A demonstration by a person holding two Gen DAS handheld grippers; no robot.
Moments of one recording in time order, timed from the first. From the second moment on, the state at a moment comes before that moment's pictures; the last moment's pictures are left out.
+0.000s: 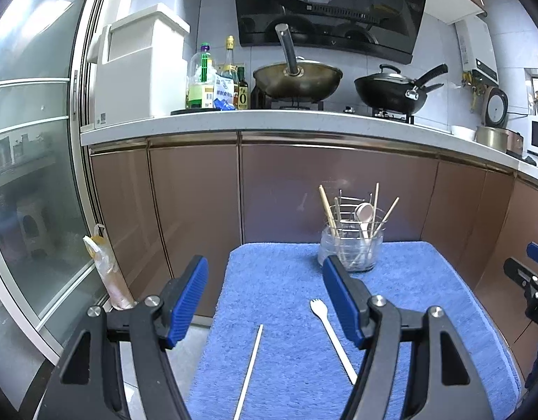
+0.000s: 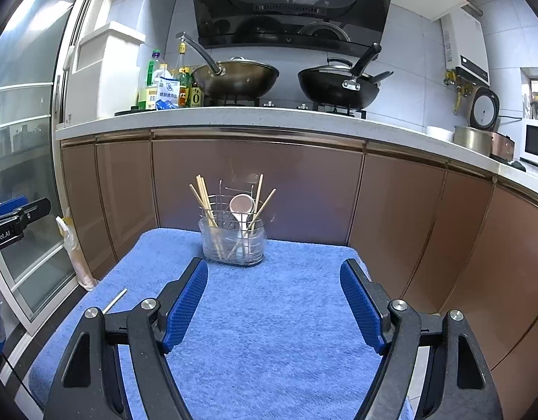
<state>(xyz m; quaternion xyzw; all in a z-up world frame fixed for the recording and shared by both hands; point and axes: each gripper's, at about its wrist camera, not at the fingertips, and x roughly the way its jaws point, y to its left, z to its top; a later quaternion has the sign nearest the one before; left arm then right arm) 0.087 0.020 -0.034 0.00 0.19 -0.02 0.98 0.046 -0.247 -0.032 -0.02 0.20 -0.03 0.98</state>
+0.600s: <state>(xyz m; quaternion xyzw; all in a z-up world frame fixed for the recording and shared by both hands) 0.140 0.061 -0.079 -0.03 0.29 -0.03 0.95 0.089 -0.221 -0.052 -0.03 0.26 0.00 0.97</state>
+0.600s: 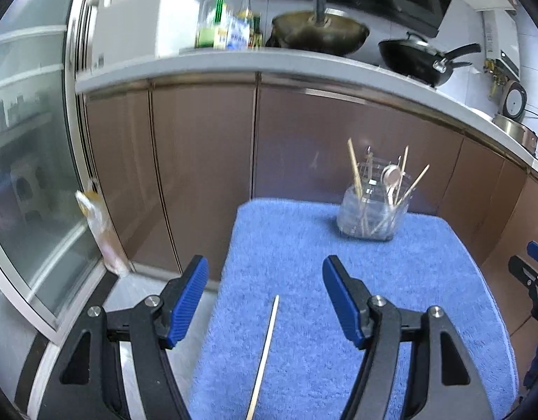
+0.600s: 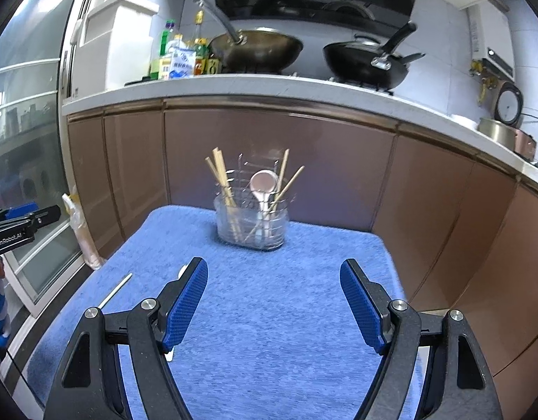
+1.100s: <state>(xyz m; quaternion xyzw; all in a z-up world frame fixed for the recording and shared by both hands) 0.205 0.069 -0.152 -0.02 0.46 -0.10 0.88 0.183 -0.181 -0.113 -0.01 0.41 0.13 0.90</state>
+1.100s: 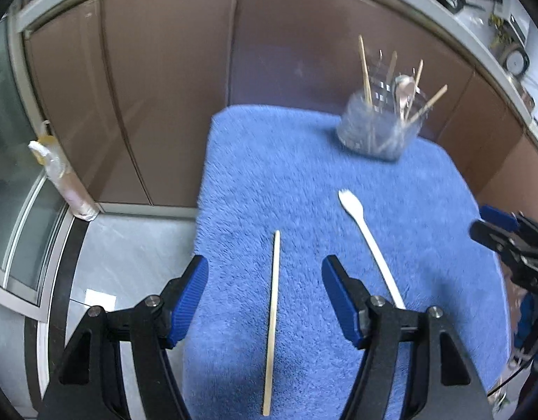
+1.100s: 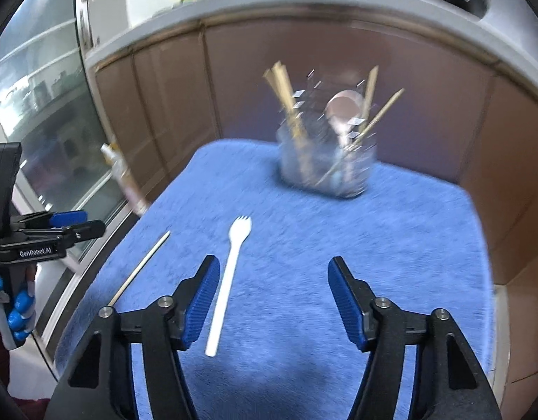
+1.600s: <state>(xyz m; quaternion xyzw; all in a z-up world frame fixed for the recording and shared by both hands) 0.263 0.053 -0.209 0.00 0.58 -0.15 0.80 0.287 -0.116 -0.197 -0.01 0.59 0.20 0.78</state>
